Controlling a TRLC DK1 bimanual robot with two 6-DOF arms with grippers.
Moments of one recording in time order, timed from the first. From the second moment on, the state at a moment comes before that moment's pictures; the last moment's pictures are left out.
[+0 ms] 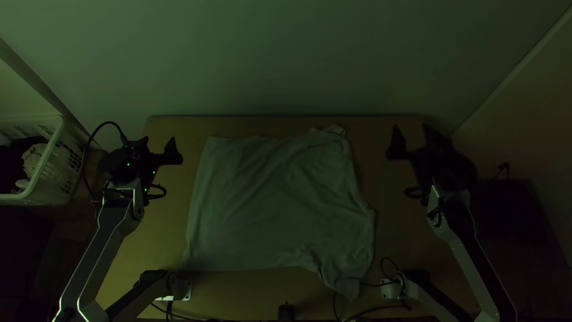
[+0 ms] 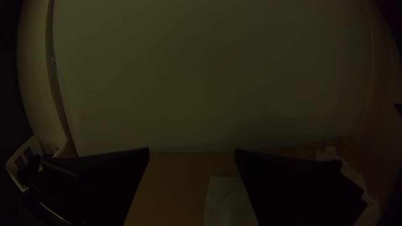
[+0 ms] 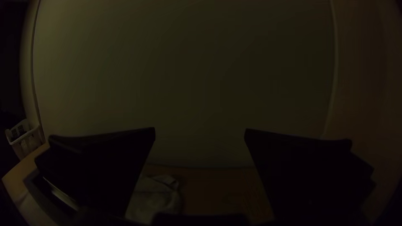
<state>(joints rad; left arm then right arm) 0.05 1.01 0.83 0.07 -0.03 0.05 0.15 0.99 0.83 0.17 0.06 0.02</state>
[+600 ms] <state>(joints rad) 0.05 1.50 1.24 -0.06 -0.03 0.04 0.23 1.52 1.28 -0.11 0.06 0.17</state>
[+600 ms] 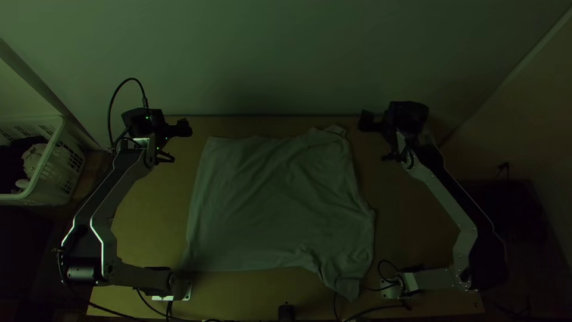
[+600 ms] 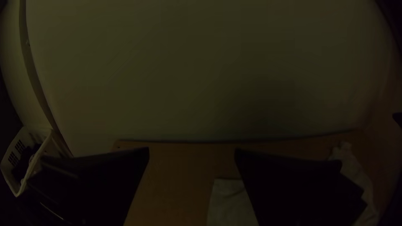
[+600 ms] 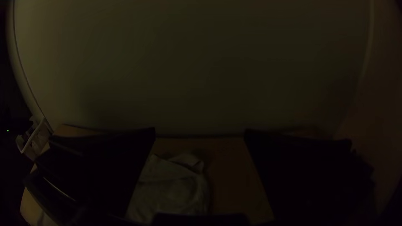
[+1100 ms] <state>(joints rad) 0.03 1.93 1.72 -0.36 -0.01 0.01 0.22 1.90 1.70 -0.44 0.01 0.27</state>
